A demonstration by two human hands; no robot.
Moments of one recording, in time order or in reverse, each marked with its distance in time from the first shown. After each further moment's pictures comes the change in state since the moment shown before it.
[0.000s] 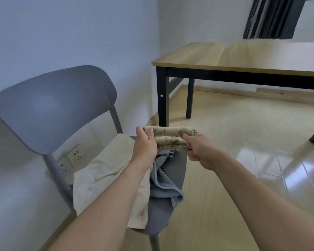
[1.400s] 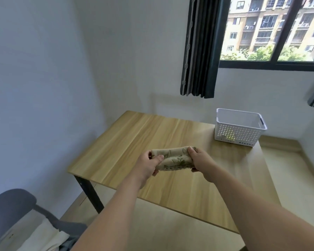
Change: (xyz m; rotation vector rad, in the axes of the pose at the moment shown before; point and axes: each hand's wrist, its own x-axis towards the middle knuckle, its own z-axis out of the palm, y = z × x) left_hand -0.015 0.695 0.266 -0.247 -0.494 -0.204; right_hand -0.085 -0.455 -0.609 -0.178 0.208 0.053
